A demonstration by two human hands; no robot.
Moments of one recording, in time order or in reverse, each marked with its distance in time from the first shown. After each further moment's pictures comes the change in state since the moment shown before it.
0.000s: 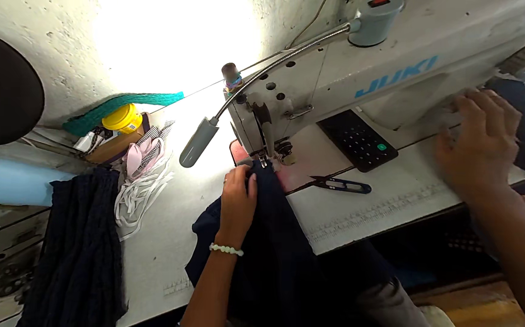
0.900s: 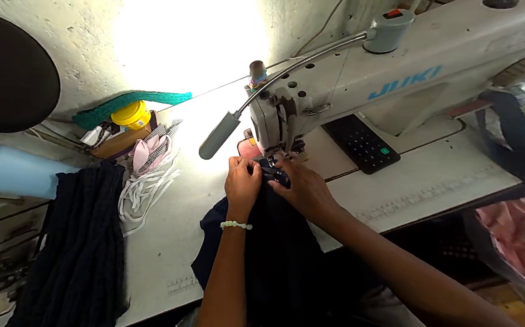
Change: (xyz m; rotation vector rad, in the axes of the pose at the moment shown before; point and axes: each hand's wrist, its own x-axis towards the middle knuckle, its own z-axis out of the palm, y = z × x) left_hand 0.035 0.002 -0.007 -0.135 -0.186 -0.435; right_hand -0.022 -0.250 0.043 0.384 -0.683 -0.013
